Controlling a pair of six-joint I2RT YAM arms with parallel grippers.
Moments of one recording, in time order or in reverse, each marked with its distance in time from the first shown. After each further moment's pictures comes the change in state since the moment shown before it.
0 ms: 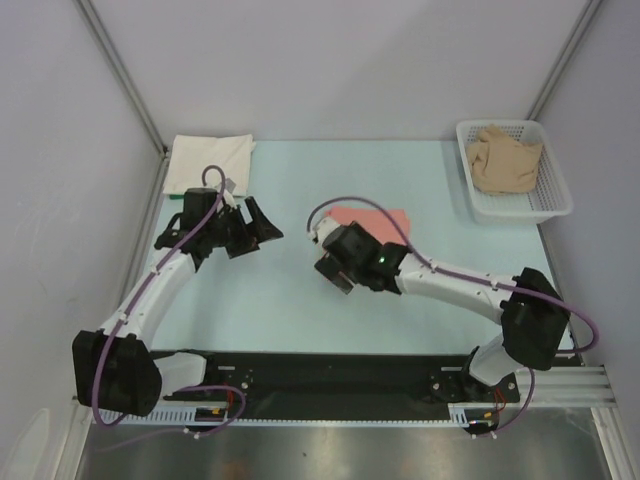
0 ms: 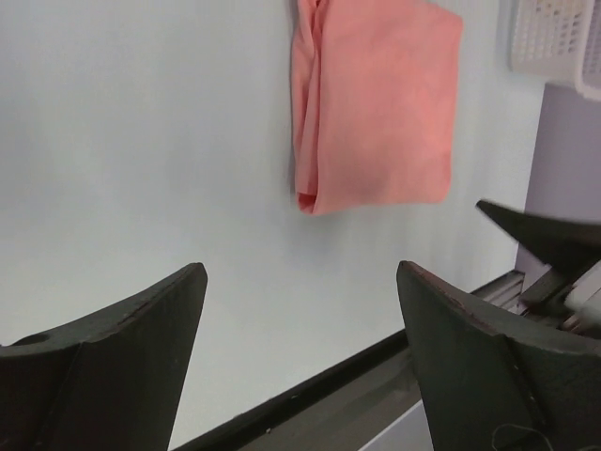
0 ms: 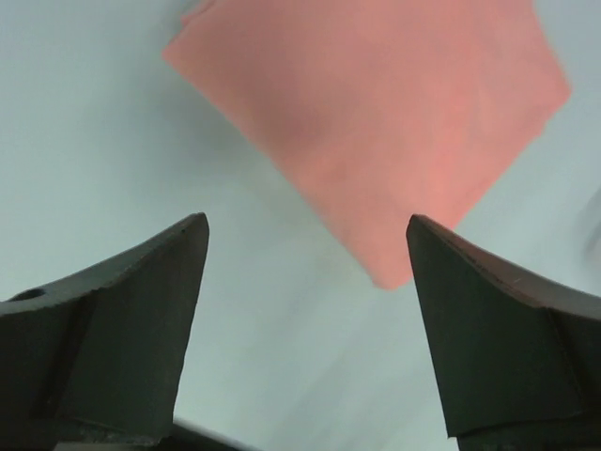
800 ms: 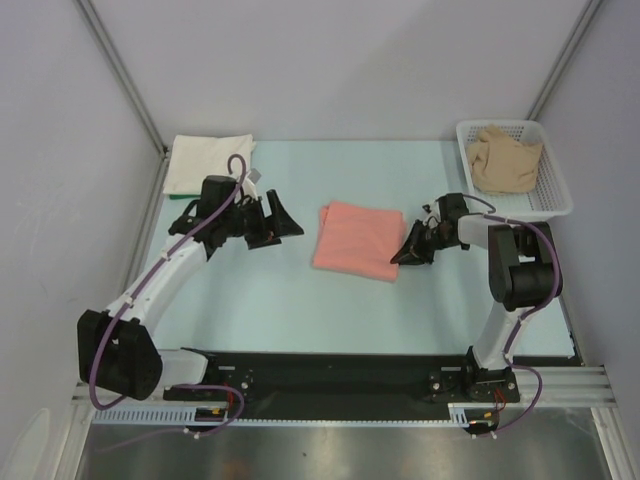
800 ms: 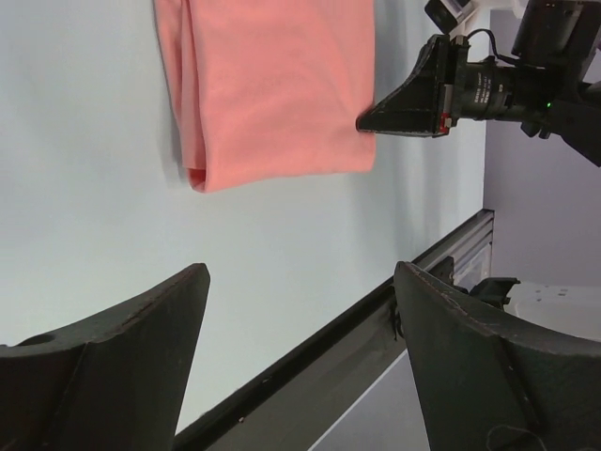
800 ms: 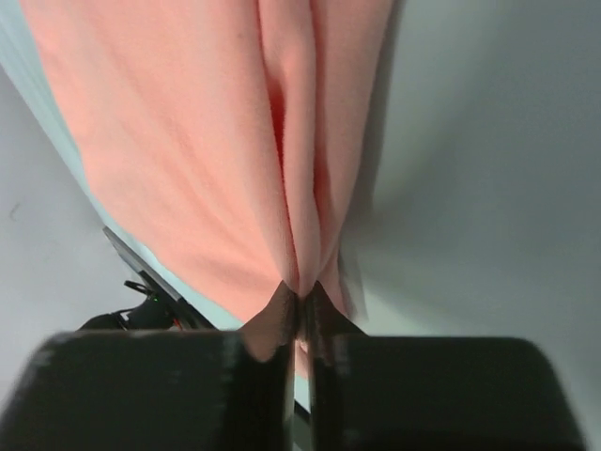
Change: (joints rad) left arm -0.100 0.092 0.108 0.021 0.099 0.002; right arm -0.856 0.310 -0.158 0.171 -1.115 0.520
